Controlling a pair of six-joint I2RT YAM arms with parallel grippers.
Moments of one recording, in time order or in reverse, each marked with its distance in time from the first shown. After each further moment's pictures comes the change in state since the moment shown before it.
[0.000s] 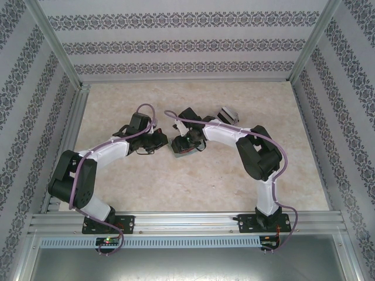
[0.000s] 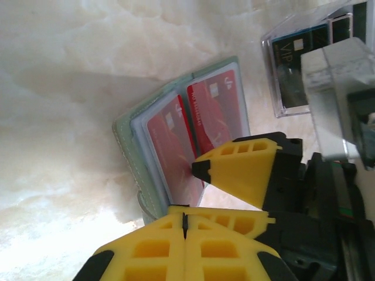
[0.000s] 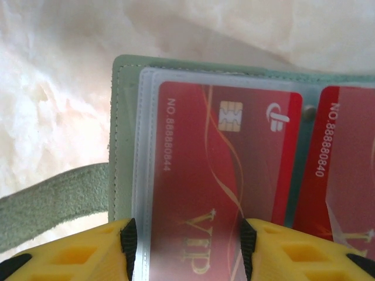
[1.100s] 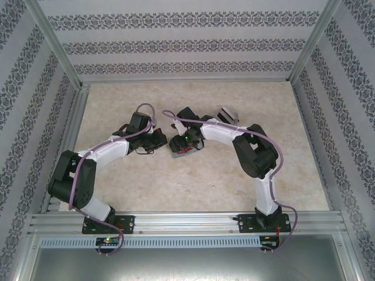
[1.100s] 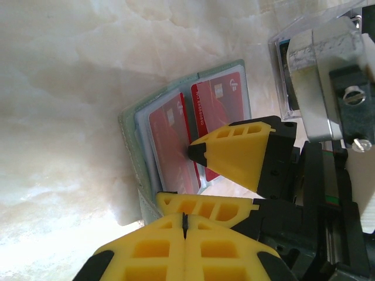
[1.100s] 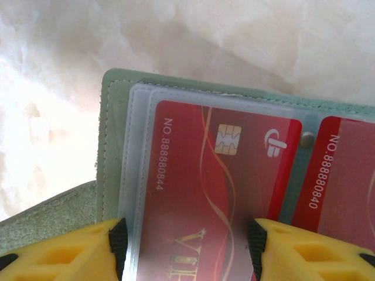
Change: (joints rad) left arm 0.000 -0.002 0.018 -0.045 -0.023 0.006; right arm -0.001 0.045 0.038 0.007 0.006 -0.026
